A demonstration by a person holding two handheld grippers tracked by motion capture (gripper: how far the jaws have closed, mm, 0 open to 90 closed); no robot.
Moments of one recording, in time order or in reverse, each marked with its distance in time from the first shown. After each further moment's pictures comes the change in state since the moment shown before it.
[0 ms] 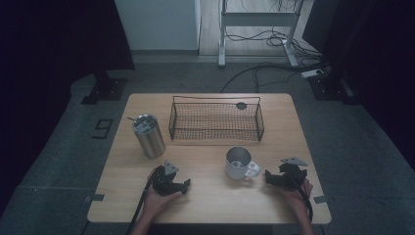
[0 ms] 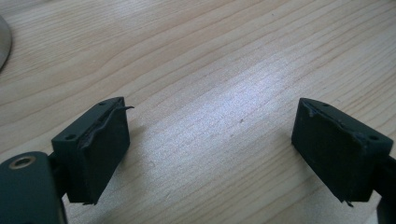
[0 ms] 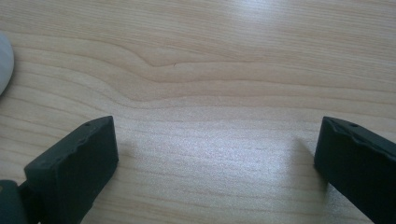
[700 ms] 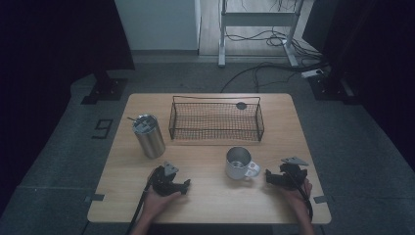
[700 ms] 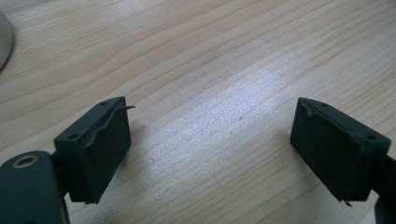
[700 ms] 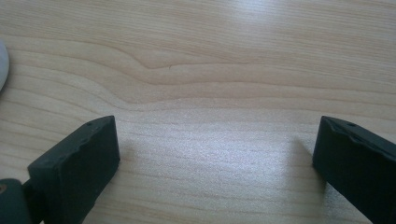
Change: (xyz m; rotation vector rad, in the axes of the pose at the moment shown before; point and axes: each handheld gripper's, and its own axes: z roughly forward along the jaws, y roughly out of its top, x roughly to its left) left arm -0.001 -0.001 -0.001 -0.003 0.007 -0.006; right arm -0.002 0.001 0.000 -0.003 -0.006 0.005
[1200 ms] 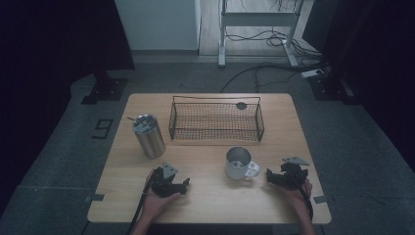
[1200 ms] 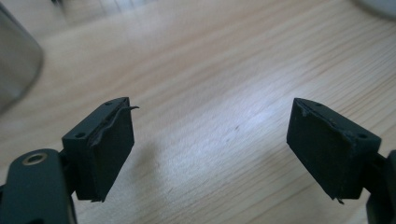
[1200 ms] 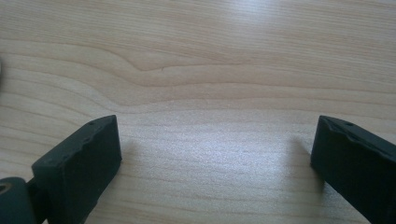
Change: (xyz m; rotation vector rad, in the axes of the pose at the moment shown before) left arm -0.006 0.001 -0.015 -0.087 0.035 0.017; right arm -0.002 0.000 0.000 -0.002 -0.010 0.012
